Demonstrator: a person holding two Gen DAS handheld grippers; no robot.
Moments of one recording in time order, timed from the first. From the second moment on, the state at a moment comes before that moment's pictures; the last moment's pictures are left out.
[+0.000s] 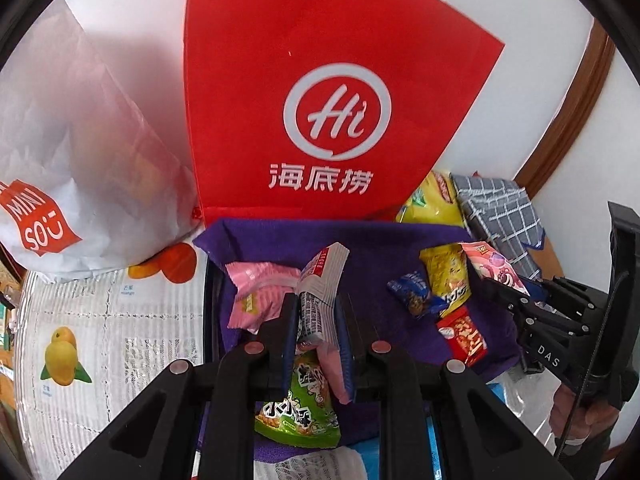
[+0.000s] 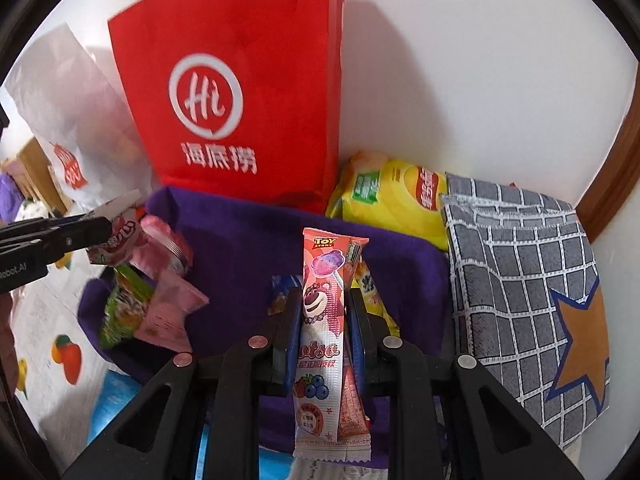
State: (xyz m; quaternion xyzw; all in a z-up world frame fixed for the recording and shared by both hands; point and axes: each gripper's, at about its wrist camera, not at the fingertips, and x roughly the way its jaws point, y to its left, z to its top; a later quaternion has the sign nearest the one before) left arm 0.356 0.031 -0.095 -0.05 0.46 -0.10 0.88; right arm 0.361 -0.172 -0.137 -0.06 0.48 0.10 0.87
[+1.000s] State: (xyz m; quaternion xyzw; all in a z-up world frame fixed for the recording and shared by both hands) left arm 0.357 0.023 -0.103 -0.04 0.47 -0.11 0.88; right arm 0.369 -0.172 -0.158 -0.08 0.51 0.09 0.85
